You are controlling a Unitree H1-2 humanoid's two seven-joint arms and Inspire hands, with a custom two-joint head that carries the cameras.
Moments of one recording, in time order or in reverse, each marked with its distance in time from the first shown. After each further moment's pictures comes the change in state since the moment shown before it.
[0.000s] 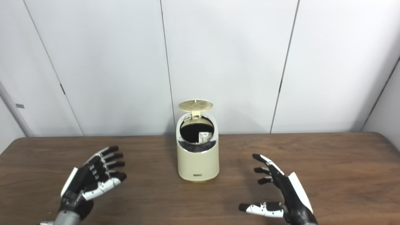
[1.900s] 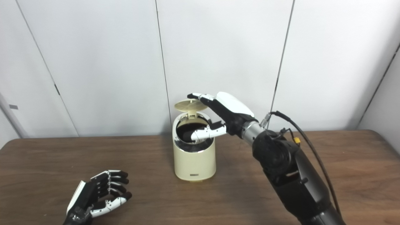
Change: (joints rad) left arm 0.023 -0.011 -0.023 0.121 0.198 -0.182 -0.033; right arm -0.661 -0.141 0.288 0.132 -0.218 0.223 0.319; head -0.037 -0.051
